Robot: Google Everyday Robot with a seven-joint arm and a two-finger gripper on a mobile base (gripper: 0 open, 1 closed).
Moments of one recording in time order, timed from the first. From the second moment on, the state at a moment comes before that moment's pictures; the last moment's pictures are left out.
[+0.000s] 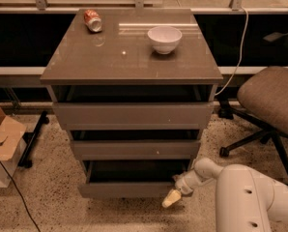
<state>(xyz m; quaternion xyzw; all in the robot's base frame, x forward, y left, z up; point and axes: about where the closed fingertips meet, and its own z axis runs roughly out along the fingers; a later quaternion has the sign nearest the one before) 0.557 -0.145 0.185 -0.48 0.82 0.30 0.14</state>
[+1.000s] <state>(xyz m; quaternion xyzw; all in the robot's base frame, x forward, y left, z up) 0.517 -0.155 0.180 -0.45 0.83 0.31 0.10</state>
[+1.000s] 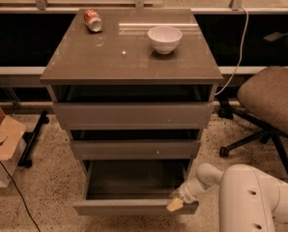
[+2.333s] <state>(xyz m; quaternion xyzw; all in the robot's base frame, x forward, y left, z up) 0.478 -0.140 0.168 -0.47 0.82 0.32 0.07</state>
